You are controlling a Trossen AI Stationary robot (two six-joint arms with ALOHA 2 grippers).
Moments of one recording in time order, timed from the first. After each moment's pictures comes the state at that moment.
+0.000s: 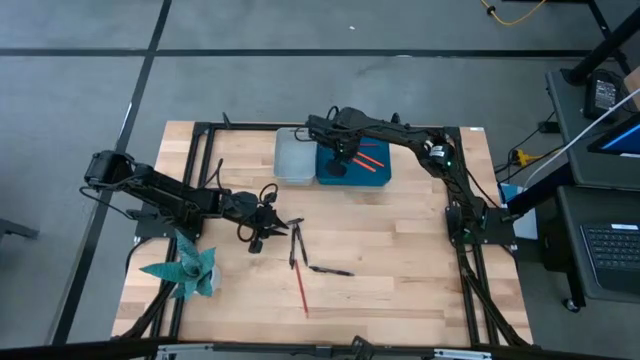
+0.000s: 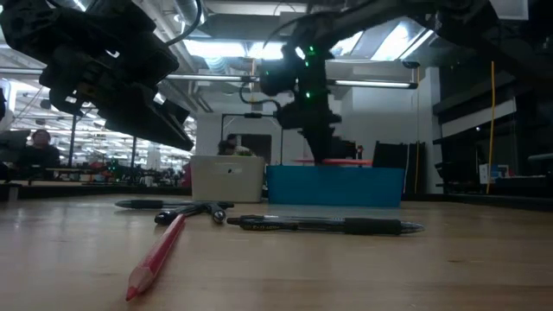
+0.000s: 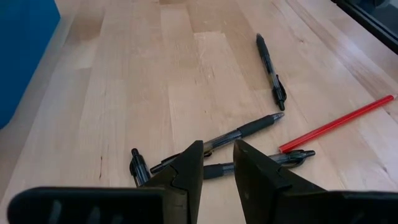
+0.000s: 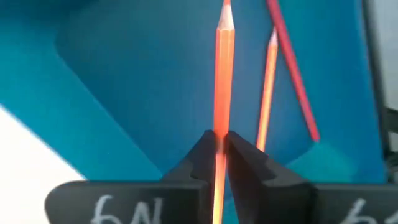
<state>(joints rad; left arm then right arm) -0.07 1.26 0.33 0.39 0.09 0.04 -0.40 2.28 2.08 -1.37 0.21 0.12</state>
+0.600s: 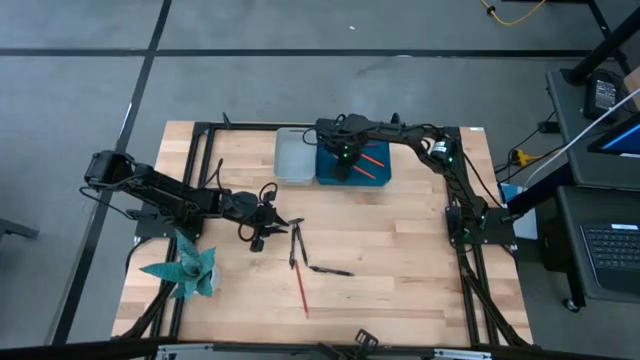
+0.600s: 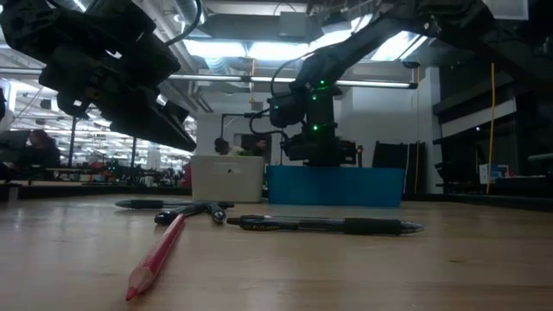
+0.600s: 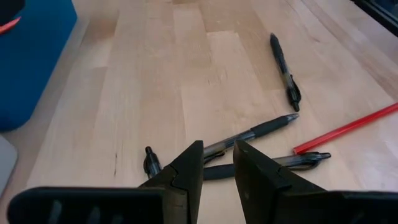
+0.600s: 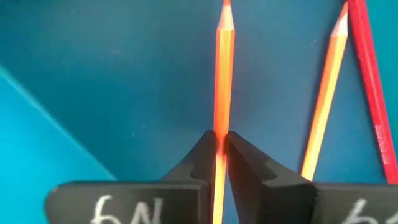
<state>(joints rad) -0.07 1.26 0.33 0.39 0.04 0.04 -0.47 2.27 1.83 -1.11 0.09 0.07</state>
